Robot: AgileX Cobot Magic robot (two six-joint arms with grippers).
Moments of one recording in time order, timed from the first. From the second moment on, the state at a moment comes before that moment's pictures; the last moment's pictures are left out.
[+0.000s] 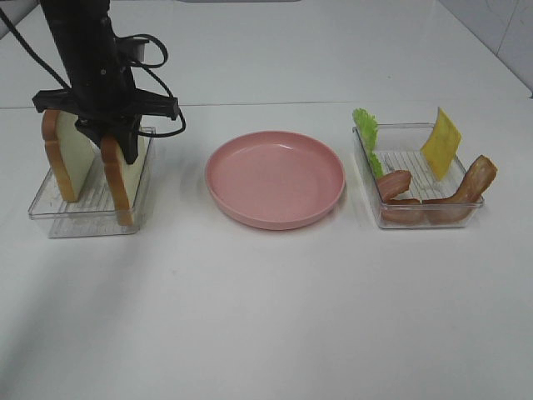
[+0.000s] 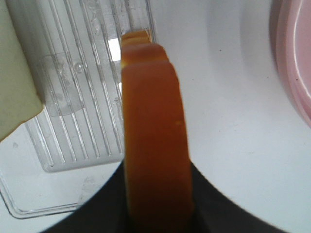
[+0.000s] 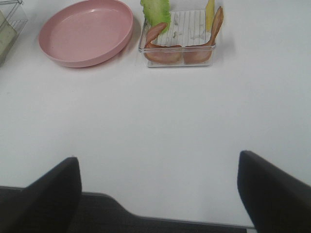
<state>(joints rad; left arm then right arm) -0.31 2.19 -1.85 0.02 1.22 -0.22 0.04 0.00 -0.45 0.13 1.11 -0.04</state>
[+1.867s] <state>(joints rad) -0.47 2.36 -1.86 -0.65 0.67 -0.01 0.04 0.00 -0.45 0.13 1.11 -0.04</state>
